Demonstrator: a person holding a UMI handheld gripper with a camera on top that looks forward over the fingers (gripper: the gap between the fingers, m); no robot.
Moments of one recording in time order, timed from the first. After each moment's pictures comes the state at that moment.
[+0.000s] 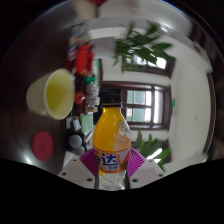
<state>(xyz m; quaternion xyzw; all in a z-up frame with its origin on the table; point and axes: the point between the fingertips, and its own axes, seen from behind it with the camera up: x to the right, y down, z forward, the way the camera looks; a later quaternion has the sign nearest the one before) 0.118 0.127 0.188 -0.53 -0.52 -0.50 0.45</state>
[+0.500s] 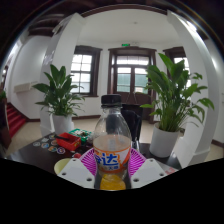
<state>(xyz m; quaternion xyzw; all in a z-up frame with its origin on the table) 0.109 0.125 0.174 -0.76 -0.12 0.07 0.63</state>
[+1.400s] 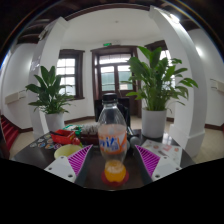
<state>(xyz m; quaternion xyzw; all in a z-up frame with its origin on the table) 0.125 0.076 0.121 -0.77 -0.02 0.06 0.63</state>
